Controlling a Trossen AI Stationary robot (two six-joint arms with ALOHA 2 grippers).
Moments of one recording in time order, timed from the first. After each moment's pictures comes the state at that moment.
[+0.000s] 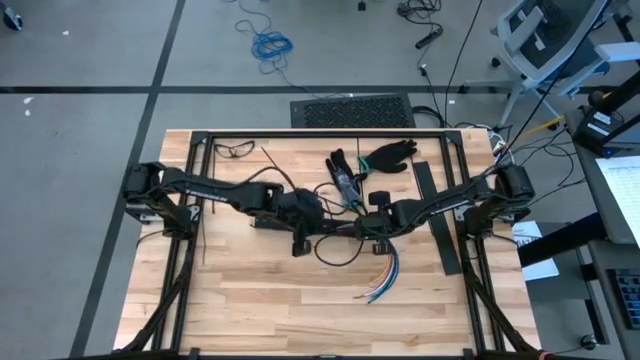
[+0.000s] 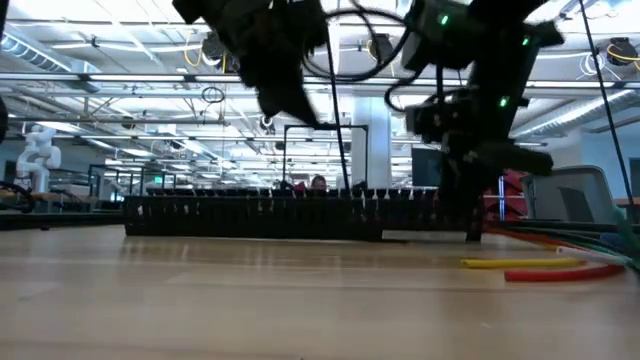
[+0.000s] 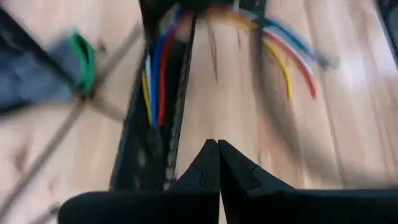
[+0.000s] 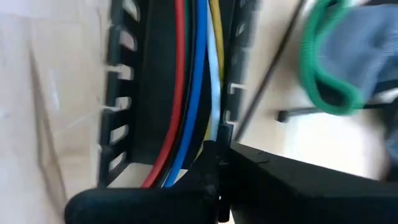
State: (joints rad) left arm -0.02 1.61 1.15 -0.38 0.11 -0.11; right arm 0.14 1.67 0.94 -0.66 0.34 0.03
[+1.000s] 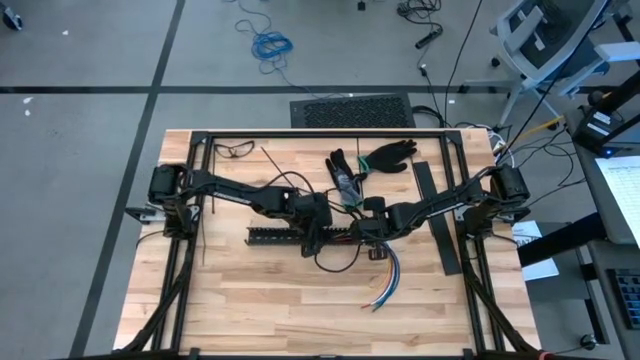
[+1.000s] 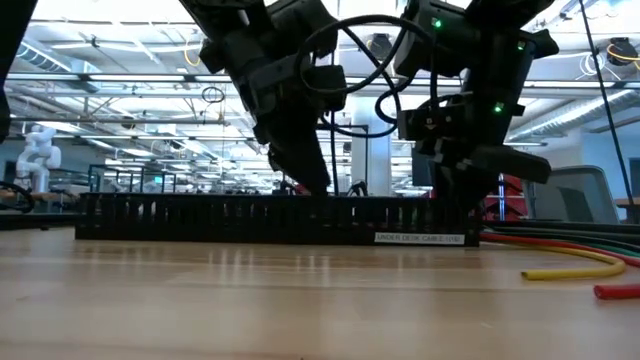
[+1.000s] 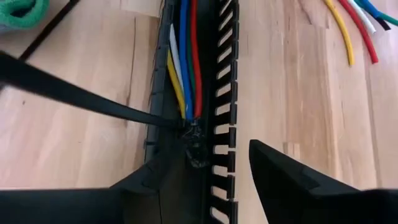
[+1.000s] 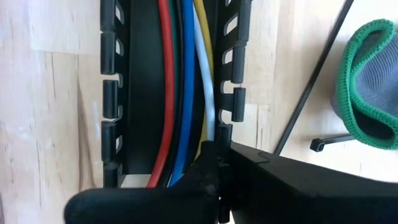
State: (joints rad) left arm 0.02 1.80 1.16 -0.32 0.23 -0.16; right arm 0.15 1.70 0.94 -0.57 0.28 0.04
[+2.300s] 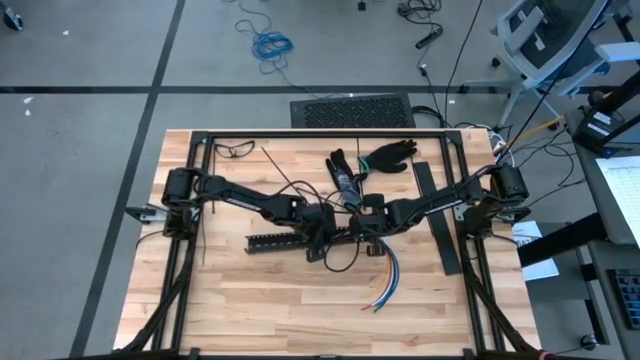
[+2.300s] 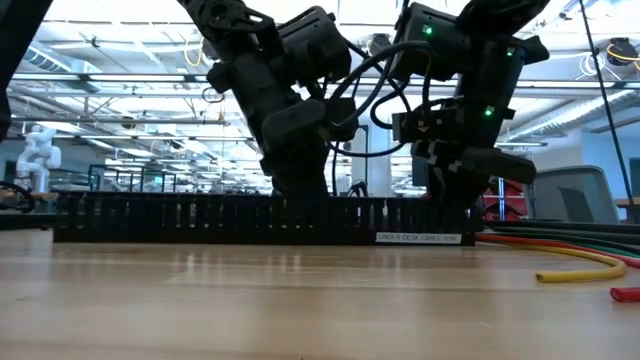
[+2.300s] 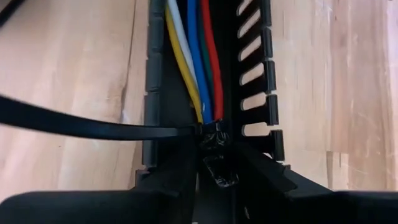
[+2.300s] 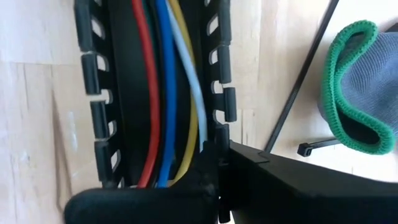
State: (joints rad) left arm -0.02 1.93 1.18 -0.28 0.15 -0.17; right arm 0.10 1.70 0.94 -0.54 0.28 0.02
